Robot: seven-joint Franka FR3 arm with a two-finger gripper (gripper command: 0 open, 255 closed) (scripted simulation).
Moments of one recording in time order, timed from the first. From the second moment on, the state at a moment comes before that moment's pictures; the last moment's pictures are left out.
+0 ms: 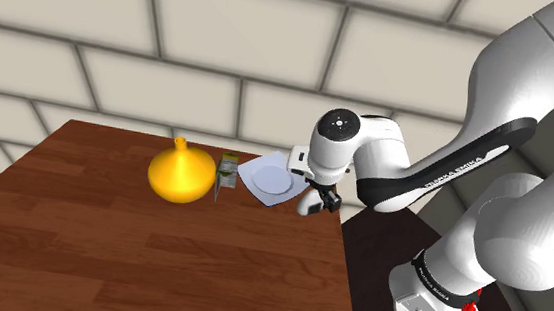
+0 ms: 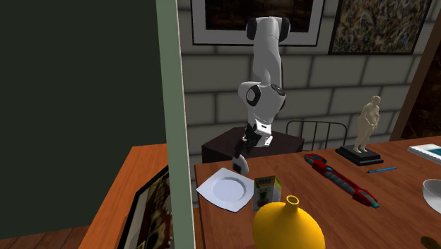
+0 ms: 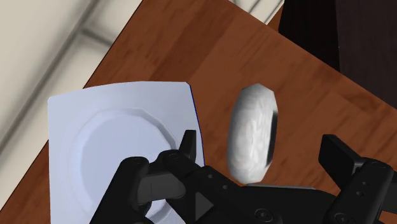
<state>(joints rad) 0.20 -0.21 0.24 -2.85 -0.62 2.53 -0.50</state>
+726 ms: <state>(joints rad) 0.20 -0.21 0.24 -2.85 -0.62 2.53 -0.50</state>
